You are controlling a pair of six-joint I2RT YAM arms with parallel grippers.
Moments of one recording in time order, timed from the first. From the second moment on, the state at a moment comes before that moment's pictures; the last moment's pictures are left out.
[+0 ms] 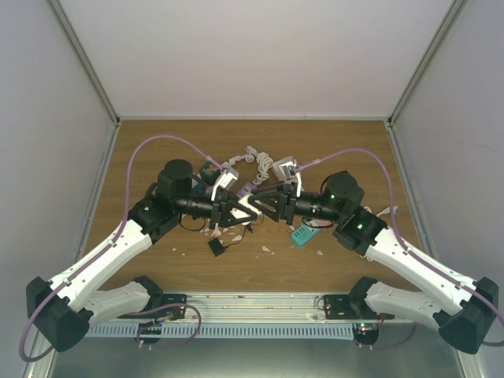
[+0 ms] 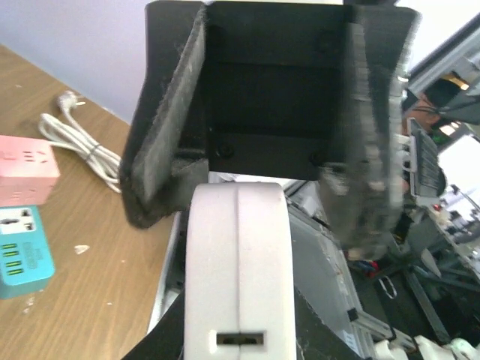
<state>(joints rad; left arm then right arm) -0.62 1.04 0.92 -0.16 1.06 -0.44 0.79 0.99 0.85 0.16 -0.63 0.66</state>
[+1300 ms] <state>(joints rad) -1.01 1.70 1.29 -0.25 0.25 -0.21 -0.01 1.12 0.57 -0.36 -0.18 0.65</state>
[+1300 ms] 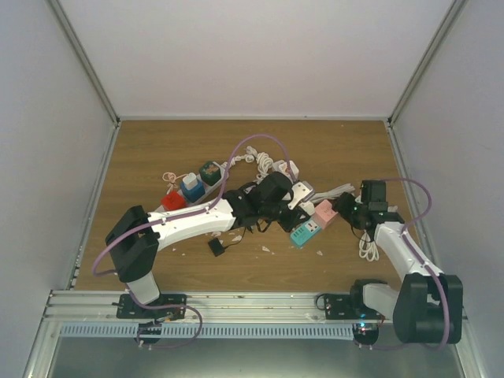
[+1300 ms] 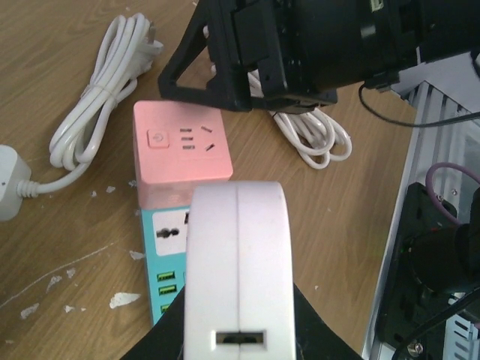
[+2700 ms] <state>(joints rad) -1.03 2.02 1.58 -0.31 0.16 -0.12 -0.02 0.86 0.64 -0.55 -0.08 0.69</state>
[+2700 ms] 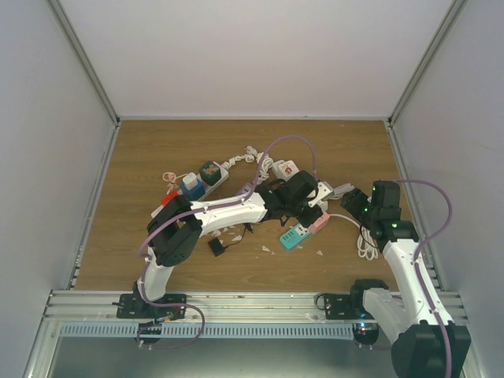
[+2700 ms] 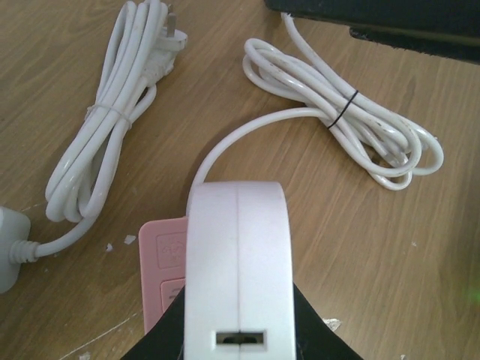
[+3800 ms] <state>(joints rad) -1.09 2.11 1.73 -0.42 -0.01 -0.10 -0.02 0.84 0.63 -0.56 -0.08 0.69</state>
